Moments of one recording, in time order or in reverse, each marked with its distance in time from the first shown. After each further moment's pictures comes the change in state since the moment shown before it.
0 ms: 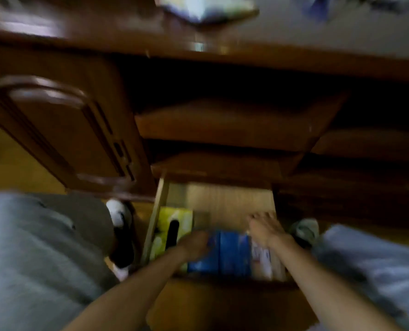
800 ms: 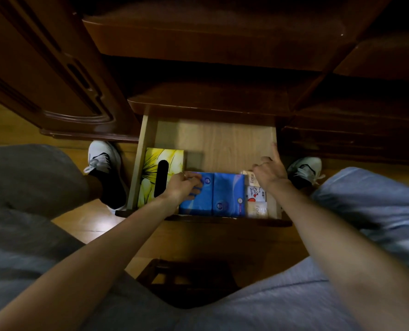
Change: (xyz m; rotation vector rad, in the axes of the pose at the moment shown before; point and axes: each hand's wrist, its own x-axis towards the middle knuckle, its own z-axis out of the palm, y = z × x) left_hand 0.009 -0.006 0.046 -1.135 0.251 -0.461; right_hand 0.045 0.024 0.083 -0.276 -0.009 0.053
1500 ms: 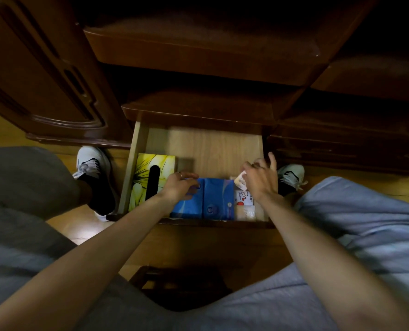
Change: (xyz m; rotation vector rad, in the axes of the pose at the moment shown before) left_hand -0.008 0.016 0.004 -0.081 -0.044 -0.001; right_hand -0.031 -0.002 -0.005 0.259 0.352 0.133
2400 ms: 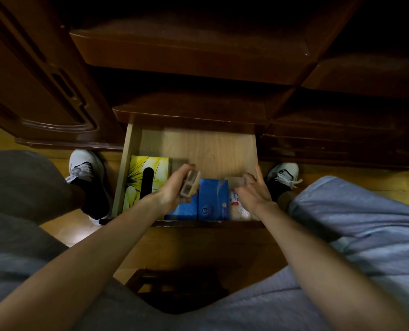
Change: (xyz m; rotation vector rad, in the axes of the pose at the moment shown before) left_hand -0.010 0.014 0.005 -0.088 -0.267 -0.072; right_hand -0.025 -0.002 0.018 -0.176 -0.282 -0.201
